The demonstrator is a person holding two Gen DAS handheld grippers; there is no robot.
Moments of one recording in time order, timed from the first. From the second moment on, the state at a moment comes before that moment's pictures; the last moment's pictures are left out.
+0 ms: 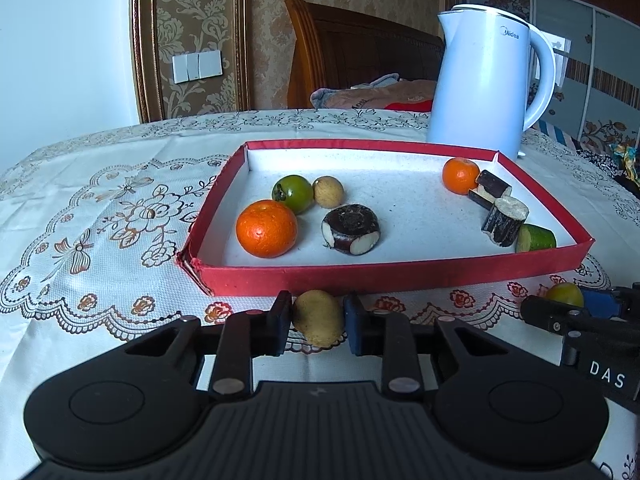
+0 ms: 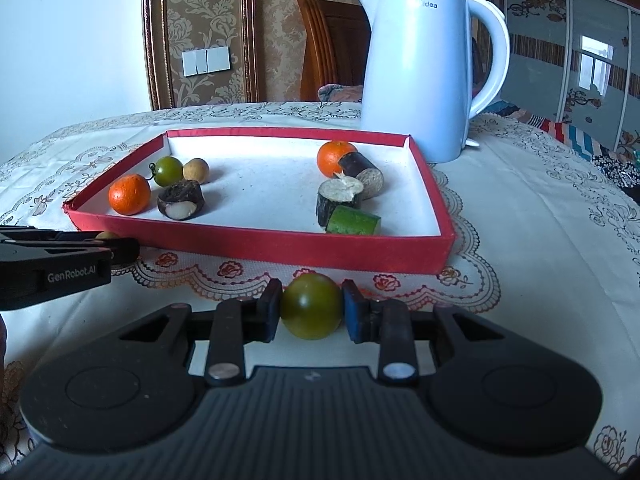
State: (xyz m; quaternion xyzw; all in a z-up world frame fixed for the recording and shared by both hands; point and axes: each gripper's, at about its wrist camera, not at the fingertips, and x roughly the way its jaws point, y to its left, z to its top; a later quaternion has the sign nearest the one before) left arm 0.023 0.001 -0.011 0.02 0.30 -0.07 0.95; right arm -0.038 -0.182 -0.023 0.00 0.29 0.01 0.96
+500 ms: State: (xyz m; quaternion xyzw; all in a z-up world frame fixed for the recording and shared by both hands) left arm 0.009 0.000 -0.002 0.03 0.27 -0.10 0.96; right arm -0.039 -0.190 -0.024 0.03 0.28 0.02 0.96
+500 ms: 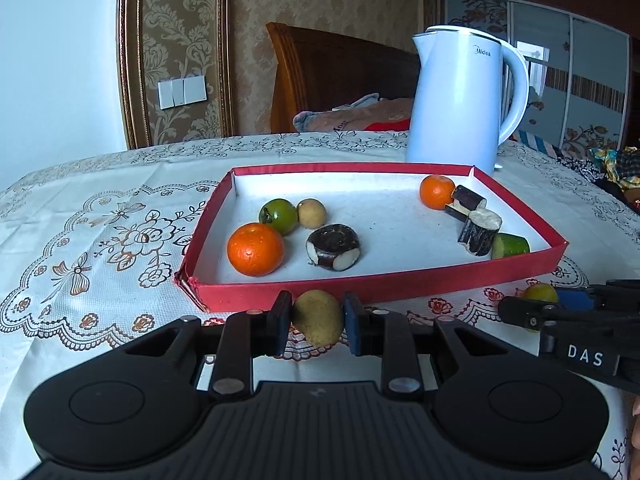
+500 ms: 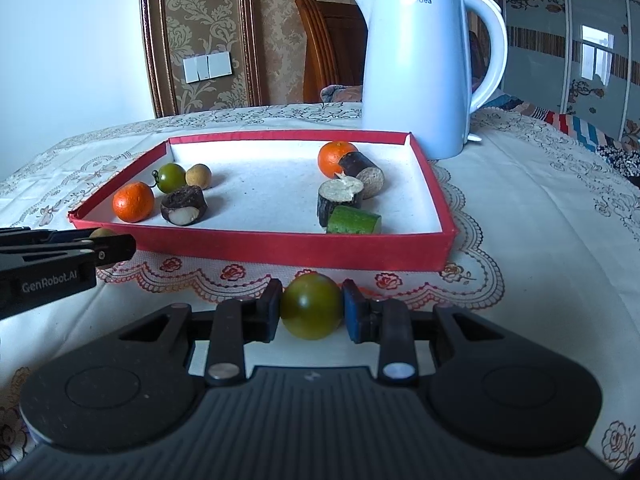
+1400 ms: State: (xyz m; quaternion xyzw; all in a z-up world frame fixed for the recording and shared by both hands) left arm 0.020 -0.005 0.019 0.01 0.24 -0.08 0.97; right arm -0.038 -0.190 -0.009 0.03 0.25 0.02 0.97
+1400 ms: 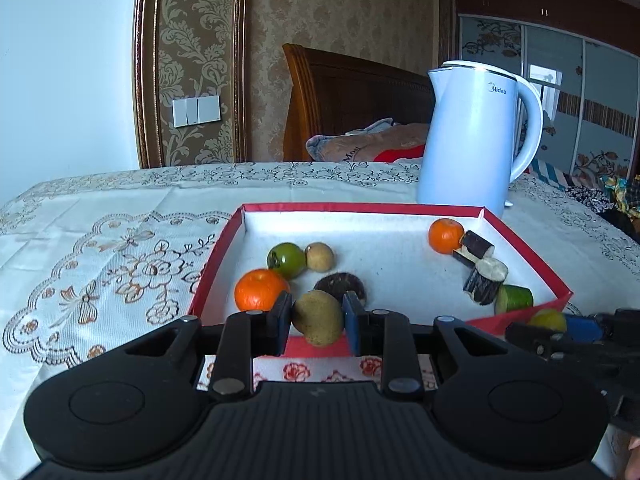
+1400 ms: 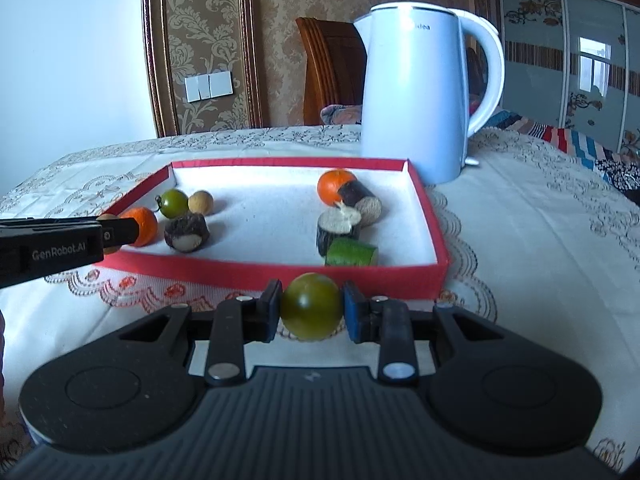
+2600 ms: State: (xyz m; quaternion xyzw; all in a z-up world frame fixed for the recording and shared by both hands) left arm 0.113 -0.021 0.010 0.01 0.26 -0.03 0.97; right arm 0.073 -0.164 -0.006 -0.03 0.27 0.01 0.96
